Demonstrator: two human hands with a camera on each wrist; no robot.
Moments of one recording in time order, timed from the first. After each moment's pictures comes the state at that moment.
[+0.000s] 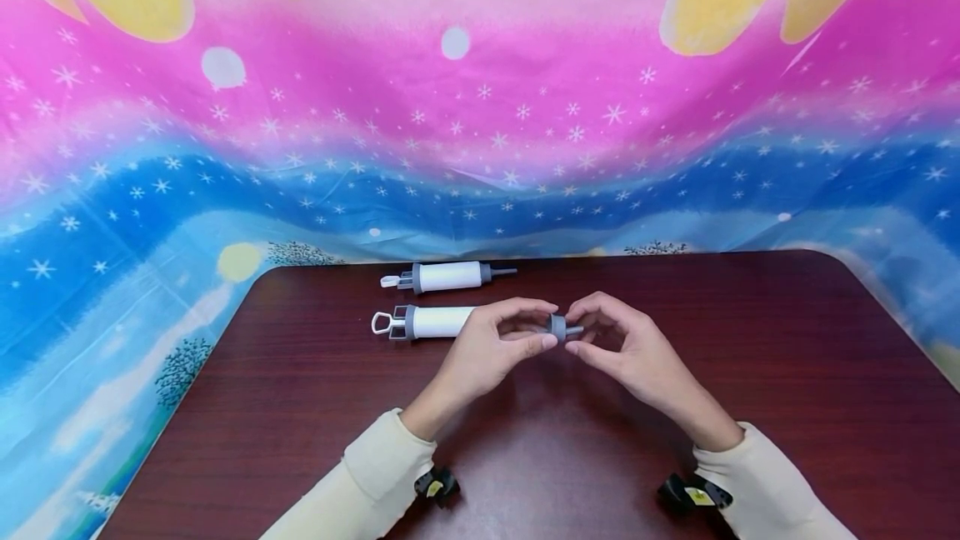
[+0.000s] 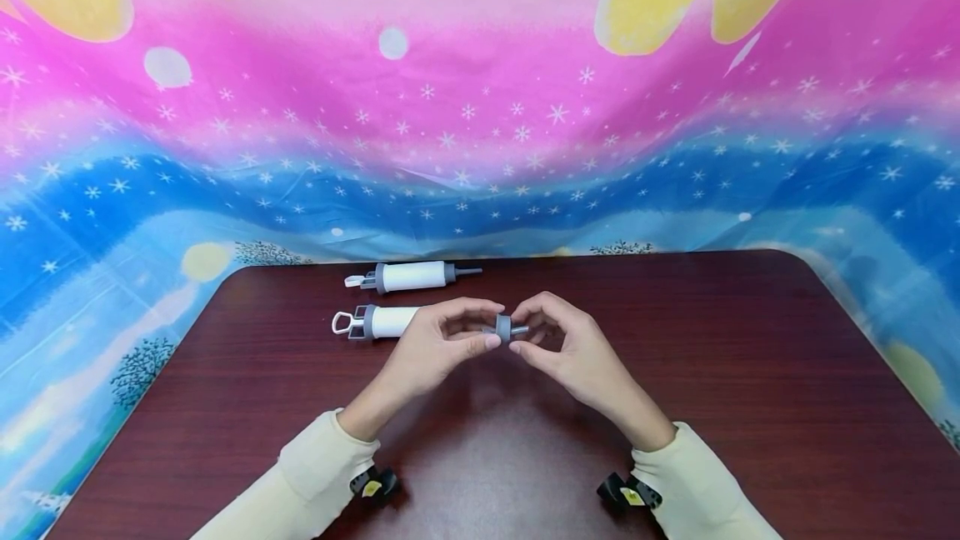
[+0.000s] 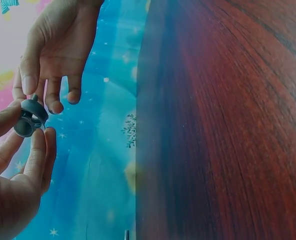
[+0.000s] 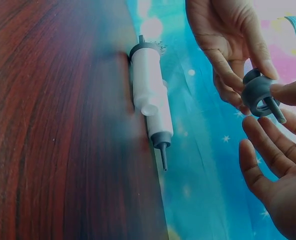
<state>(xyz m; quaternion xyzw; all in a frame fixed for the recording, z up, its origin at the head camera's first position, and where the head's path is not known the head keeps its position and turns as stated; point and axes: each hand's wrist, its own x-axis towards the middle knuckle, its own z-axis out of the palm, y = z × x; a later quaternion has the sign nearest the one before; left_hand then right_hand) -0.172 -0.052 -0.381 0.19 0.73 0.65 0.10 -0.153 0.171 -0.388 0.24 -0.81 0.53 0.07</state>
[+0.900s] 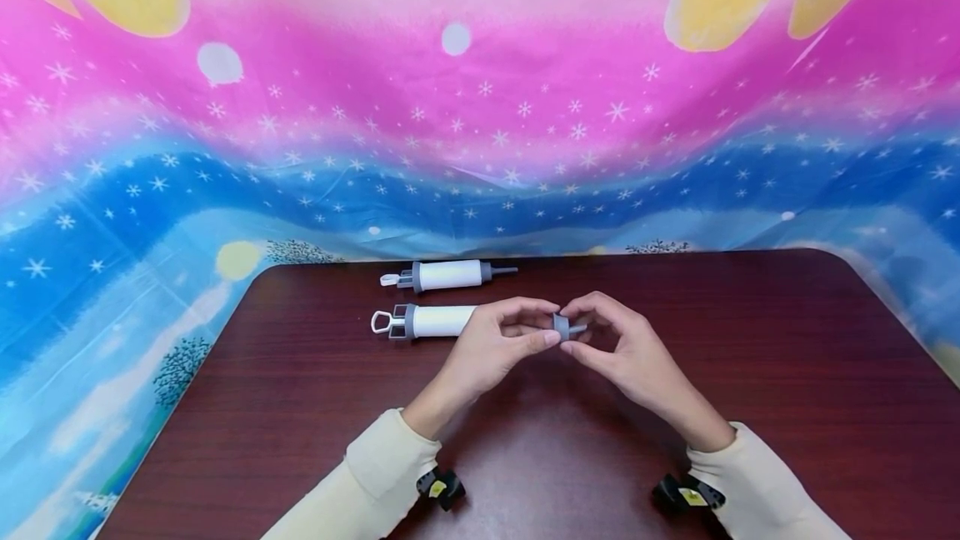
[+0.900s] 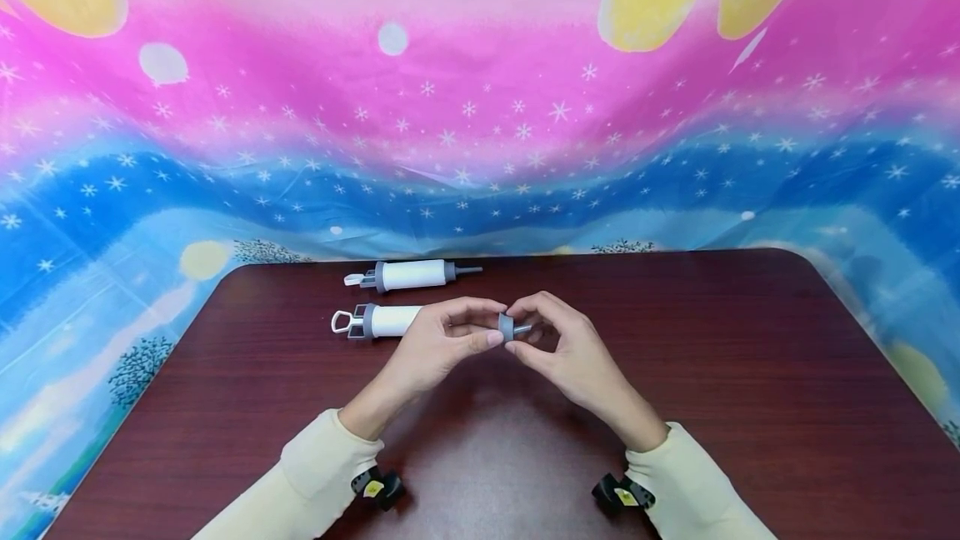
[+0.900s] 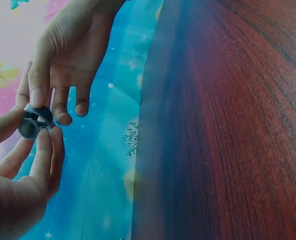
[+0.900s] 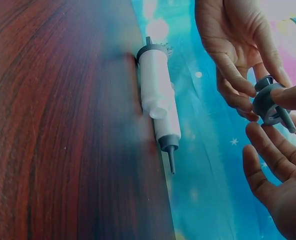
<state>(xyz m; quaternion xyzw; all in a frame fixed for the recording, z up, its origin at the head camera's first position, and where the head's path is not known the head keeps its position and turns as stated) -0.176 -0.051 -0.382 0.16 0.72 0.66 0.13 -0.158 0.164 -0.394 0.24 -0.82 0.52 0.10</state>
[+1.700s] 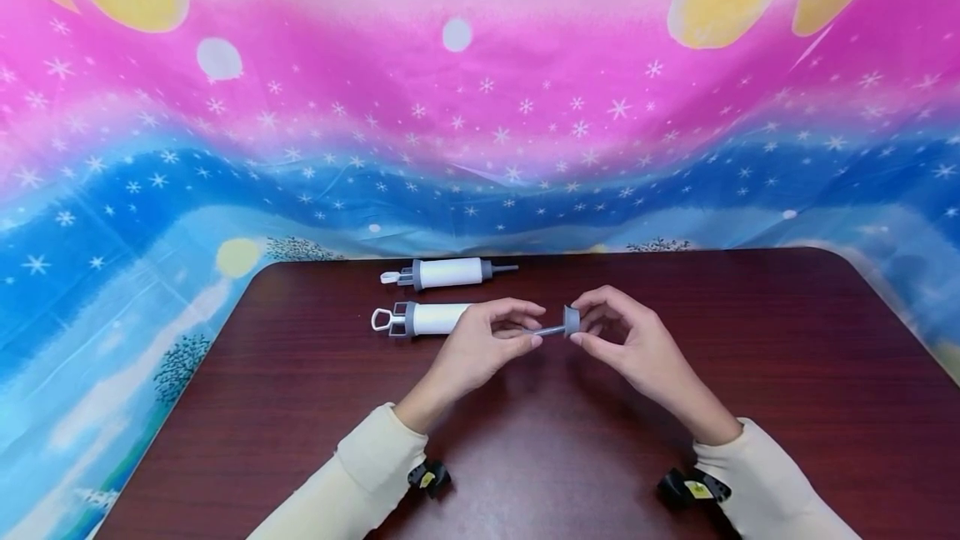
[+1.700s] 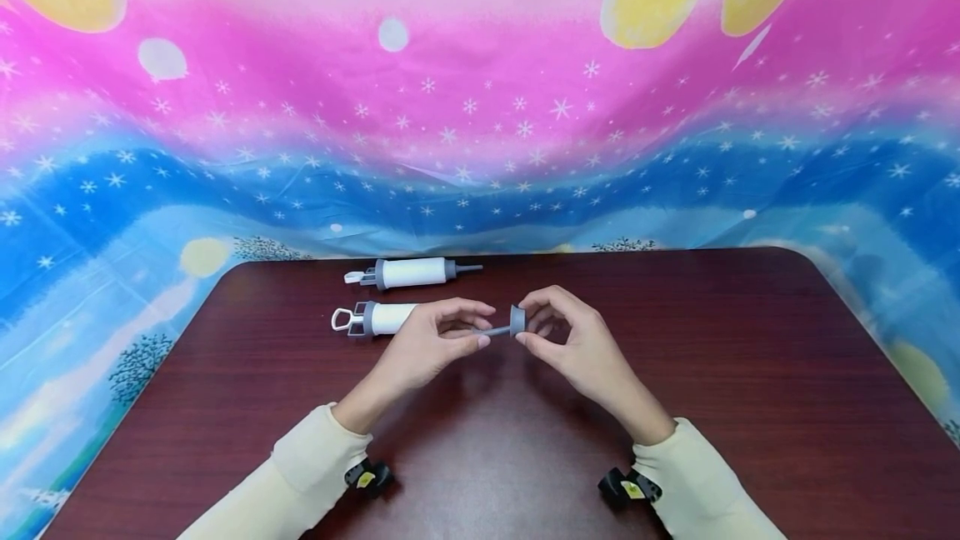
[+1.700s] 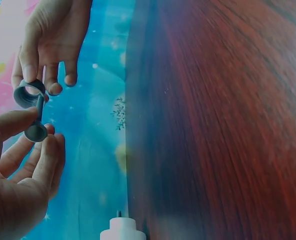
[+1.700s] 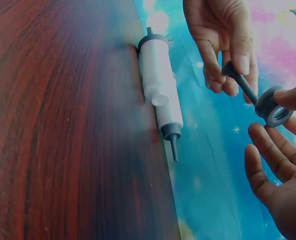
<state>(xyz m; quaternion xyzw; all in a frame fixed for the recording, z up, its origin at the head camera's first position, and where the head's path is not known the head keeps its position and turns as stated) -0.181 -0.061 -0.389 0.16 0.77 0.61 0.11 -0.161 0.173 -0.395 0.21 -0.82 0.52 0.10</state>
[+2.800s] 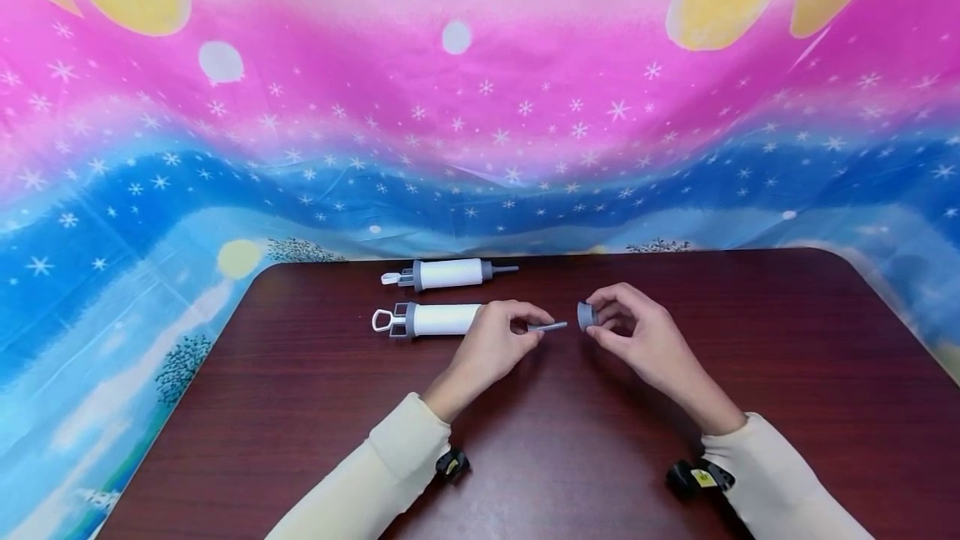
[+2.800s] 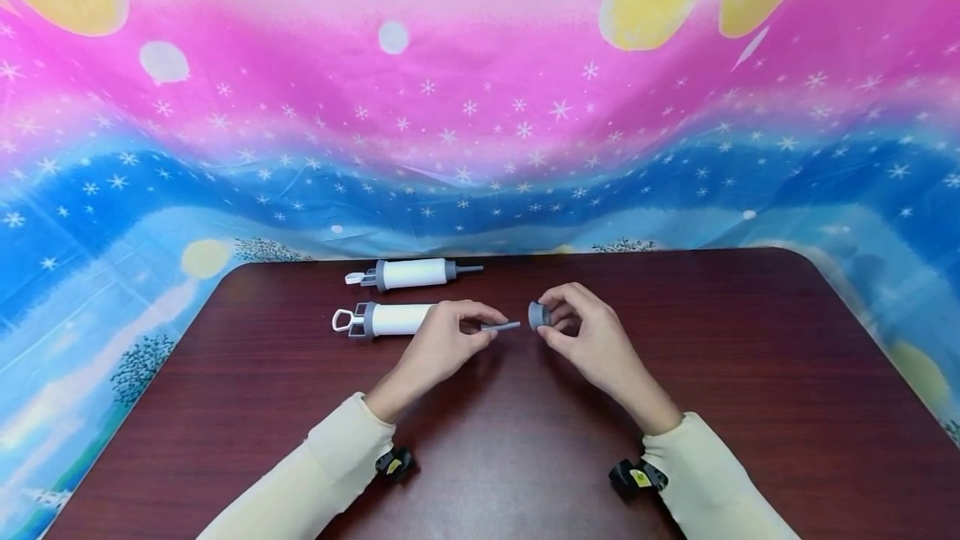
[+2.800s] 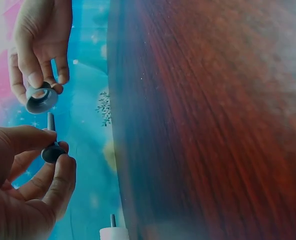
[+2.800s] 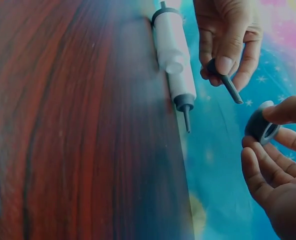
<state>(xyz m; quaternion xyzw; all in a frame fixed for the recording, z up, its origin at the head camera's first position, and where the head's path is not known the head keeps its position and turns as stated) -0.195 -0.043 -0.399 0.18 0.87 0.46 0.04 -0.177 0.187 -0.408 0.17 -0.85 0.49 0.11</state>
